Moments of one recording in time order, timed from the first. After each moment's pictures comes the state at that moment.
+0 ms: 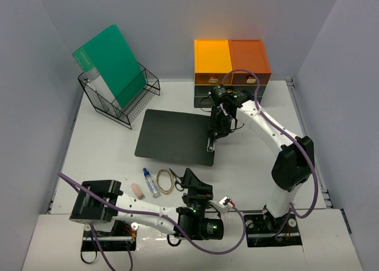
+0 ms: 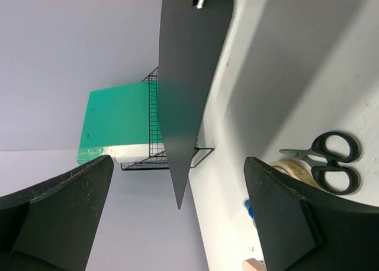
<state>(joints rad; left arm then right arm) -1.69 1.66 1.00 -0.42 -1.39 0.28 0.53 1.76 1.59 -1.07 -0.02 0.72</state>
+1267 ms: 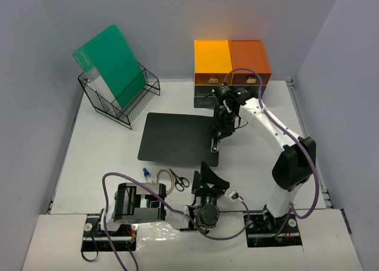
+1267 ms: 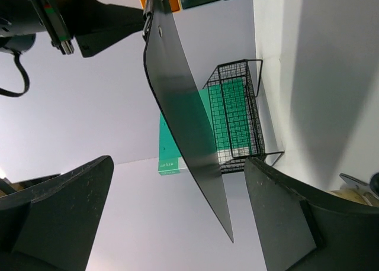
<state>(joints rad) -1.57 2.01 0.84 1.18 -1.43 1.77 0.50 1.76 1.64 -1.16 -0.05 0.66</state>
